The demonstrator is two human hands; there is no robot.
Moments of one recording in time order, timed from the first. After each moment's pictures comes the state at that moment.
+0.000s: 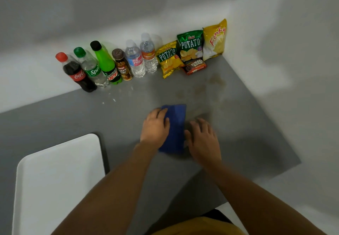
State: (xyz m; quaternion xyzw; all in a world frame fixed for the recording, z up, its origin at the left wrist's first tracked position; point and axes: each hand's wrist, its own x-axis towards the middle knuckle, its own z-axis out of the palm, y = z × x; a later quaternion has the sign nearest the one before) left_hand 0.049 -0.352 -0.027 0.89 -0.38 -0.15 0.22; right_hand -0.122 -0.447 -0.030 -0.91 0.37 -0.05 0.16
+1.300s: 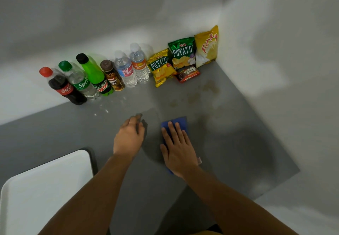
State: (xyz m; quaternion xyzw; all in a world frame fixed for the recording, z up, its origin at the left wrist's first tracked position) left_hand 0.092 -0.330 -0.014 0.92 -0.28 -0.10 0.25; right_hand -0.073 -0.431 -0.071 -0.96 0.25 0.02 0.15
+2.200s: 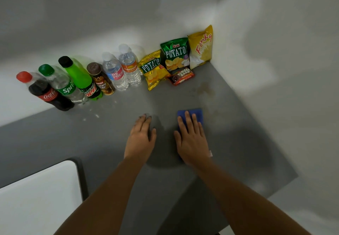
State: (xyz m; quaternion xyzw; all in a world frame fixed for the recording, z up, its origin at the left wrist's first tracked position) left_hand 0.072 -0.375 -0.051 0.89 -0.37 -0.12 0.25; right_hand -0.080 -0.504 -0.067 -0.92 0.35 -0.02 0.16
